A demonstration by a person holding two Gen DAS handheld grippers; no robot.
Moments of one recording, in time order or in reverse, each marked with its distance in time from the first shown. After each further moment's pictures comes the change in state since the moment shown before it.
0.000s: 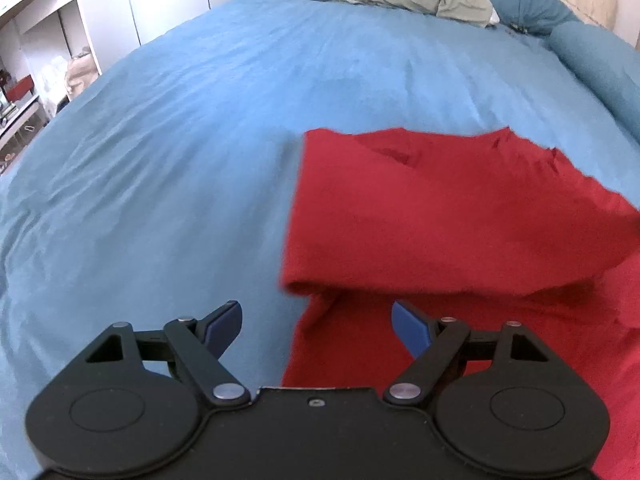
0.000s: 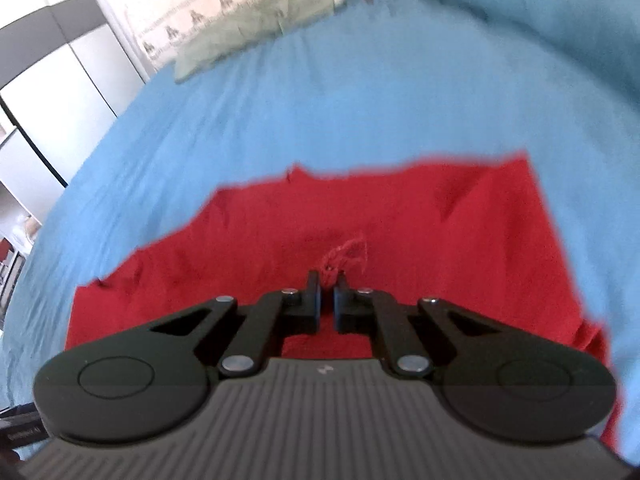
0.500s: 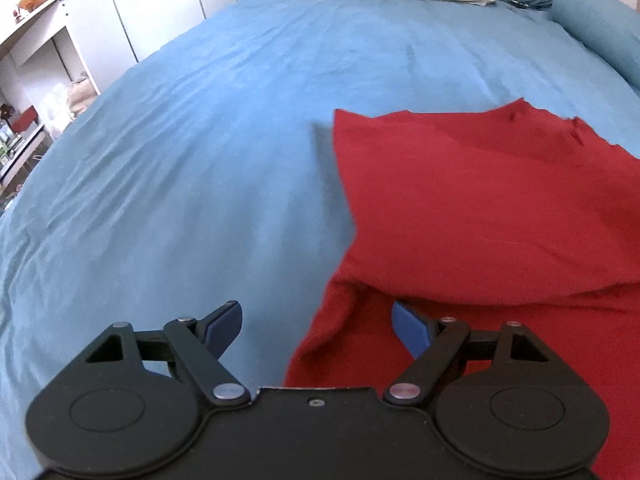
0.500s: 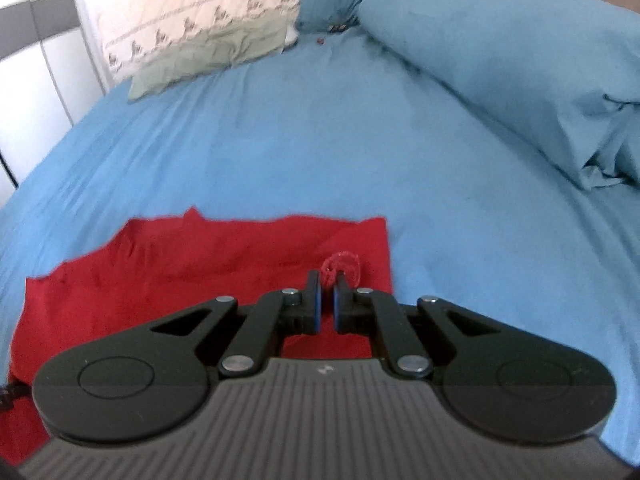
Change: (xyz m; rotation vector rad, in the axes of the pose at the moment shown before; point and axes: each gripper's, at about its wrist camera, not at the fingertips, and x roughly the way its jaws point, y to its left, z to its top) left arm 0.029 -0.015 -0.001 0.074 -0.024 0.096; right arm -0.034 -0.066 0.007 -0.059 -0.094 -0.168
